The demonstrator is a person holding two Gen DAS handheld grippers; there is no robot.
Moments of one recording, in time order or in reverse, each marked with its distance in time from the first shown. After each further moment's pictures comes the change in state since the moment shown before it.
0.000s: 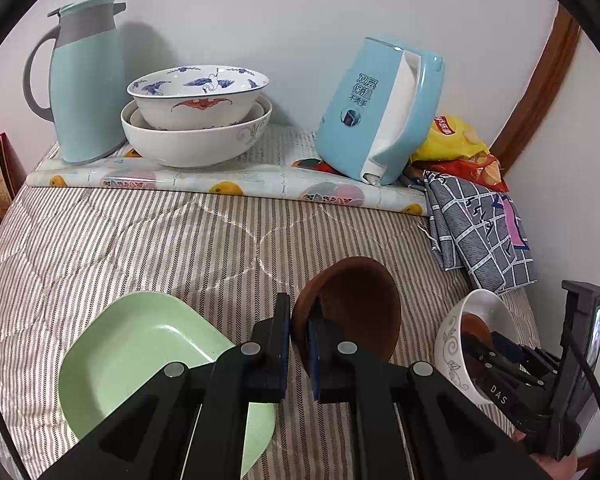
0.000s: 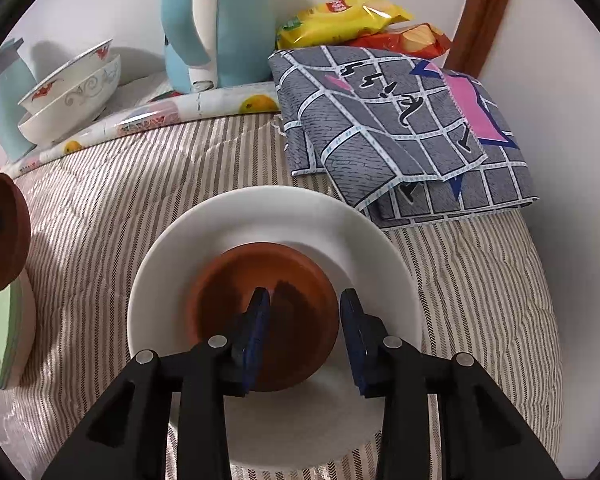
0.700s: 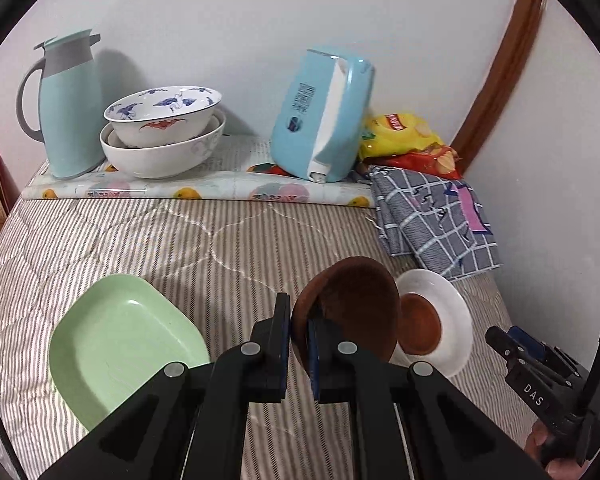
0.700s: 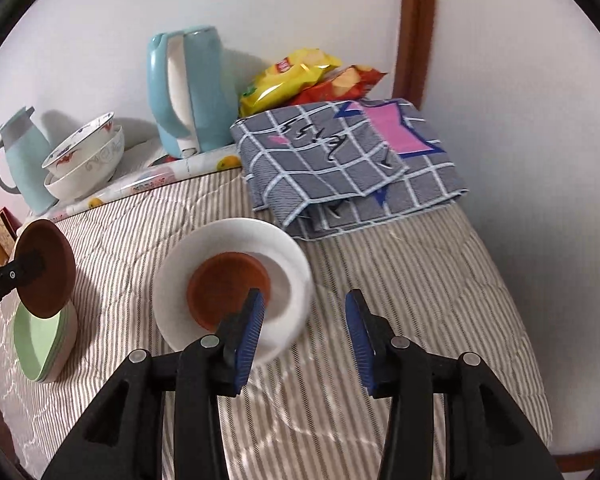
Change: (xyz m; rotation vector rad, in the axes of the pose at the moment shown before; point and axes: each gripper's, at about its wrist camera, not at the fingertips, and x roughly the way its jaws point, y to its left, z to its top) left arm -0.041 -0.051 -0.021 0.054 -0.029 -0.044; right arm -0.081 -0.055 -0.033 0.135 -0.140 0.028
